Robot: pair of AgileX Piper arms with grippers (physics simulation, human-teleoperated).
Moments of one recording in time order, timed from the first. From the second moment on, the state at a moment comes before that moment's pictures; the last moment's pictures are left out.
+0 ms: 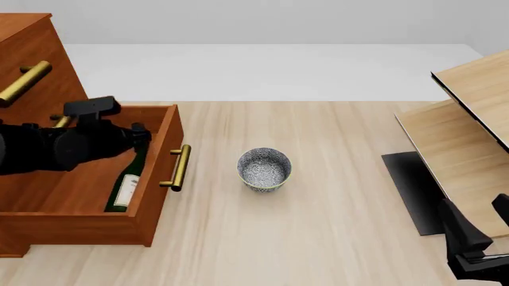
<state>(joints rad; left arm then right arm) -0.08 1.60 -0.78 -0.09 -0.18 0.07 0.07 0.00 0.03 -0.03</state>
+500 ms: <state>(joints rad) -0.13 1.32 -0.82 0.10 -0.13 0.08 0.07 0.00 0.03 -0.03</state>
